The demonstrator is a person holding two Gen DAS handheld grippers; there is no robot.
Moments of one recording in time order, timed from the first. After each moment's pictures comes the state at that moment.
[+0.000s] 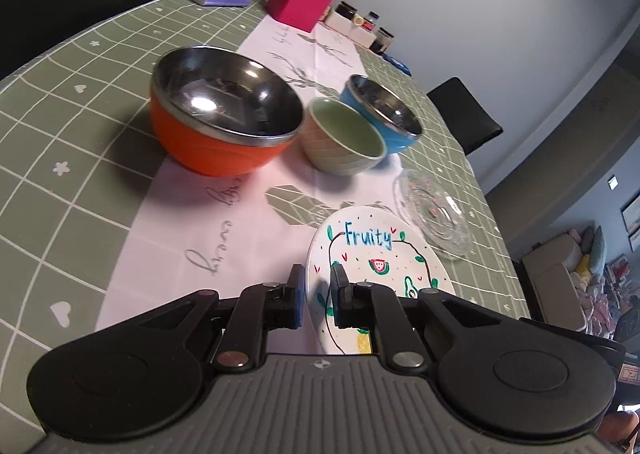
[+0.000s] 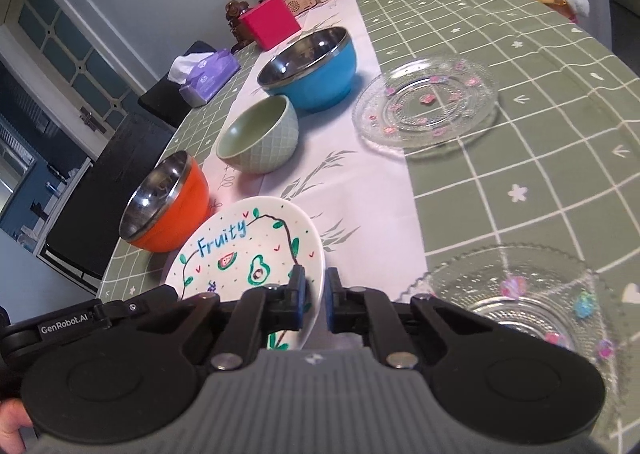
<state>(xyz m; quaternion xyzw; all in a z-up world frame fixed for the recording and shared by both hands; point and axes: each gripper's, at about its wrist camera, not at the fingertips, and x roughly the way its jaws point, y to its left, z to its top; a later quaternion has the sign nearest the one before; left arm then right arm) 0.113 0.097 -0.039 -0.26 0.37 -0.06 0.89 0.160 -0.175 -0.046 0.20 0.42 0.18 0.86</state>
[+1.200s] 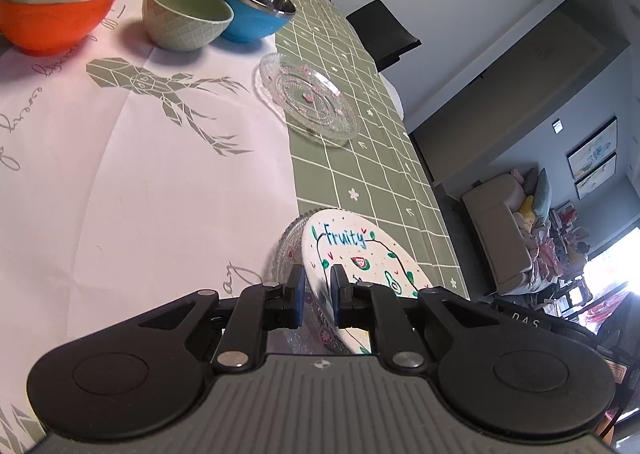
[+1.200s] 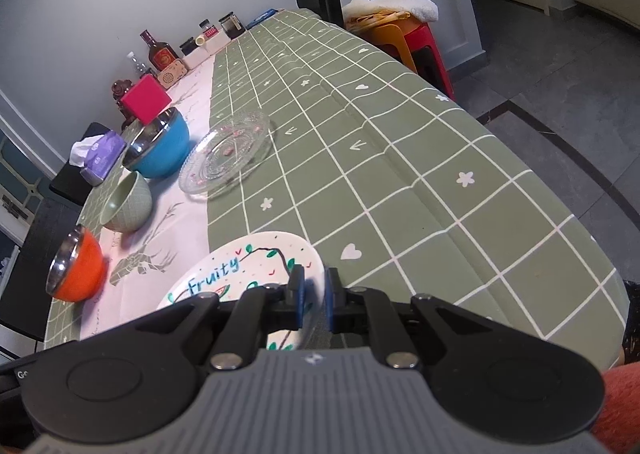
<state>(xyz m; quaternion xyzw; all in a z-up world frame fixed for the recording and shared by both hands) 0.094 -0.030 -0.063 -0.26 0.42 -0.17 0.85 0.087 -0.301 -0.049 0.24 0.40 0.00 0.88</state>
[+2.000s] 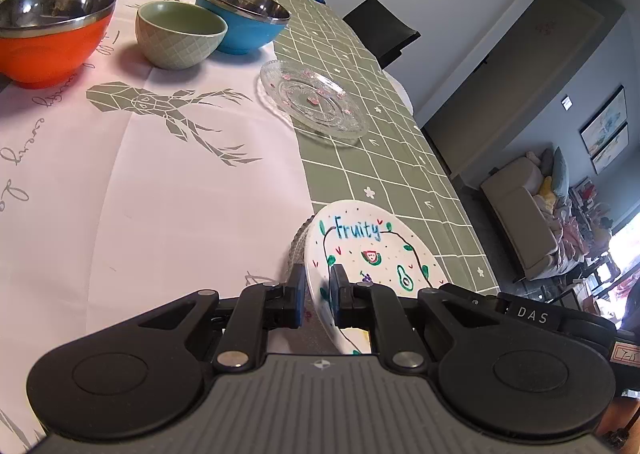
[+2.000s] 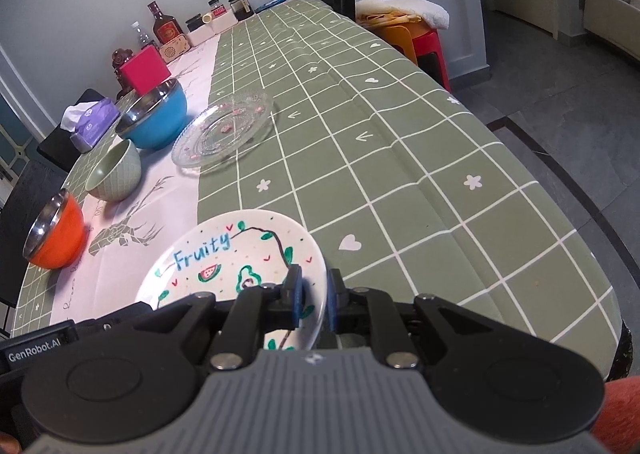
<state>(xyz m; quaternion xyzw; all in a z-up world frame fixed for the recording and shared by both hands) 0.091 -0.037 -0.062 -0.20 0.41 -0.15 0.87 0.093 -0.284 -0.056 0.19 0.42 0.01 0.89</state>
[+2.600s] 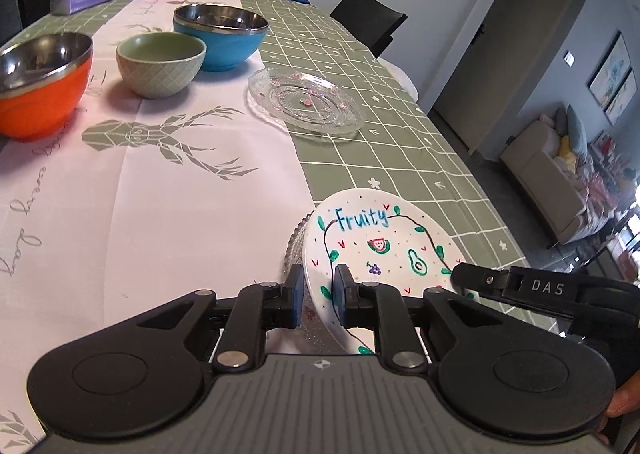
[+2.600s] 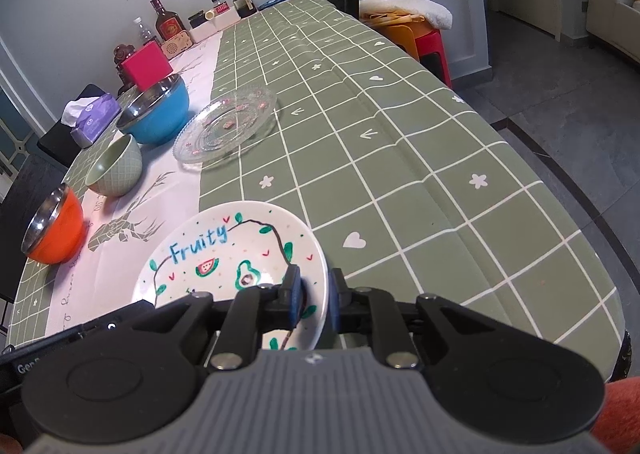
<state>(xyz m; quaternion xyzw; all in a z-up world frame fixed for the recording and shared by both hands) 0.087 -0.058 -0.053 -0.11 0.41 -0.15 0.89 0.092 -0.283 -0.055 0.18 0.42 0.01 0.89</state>
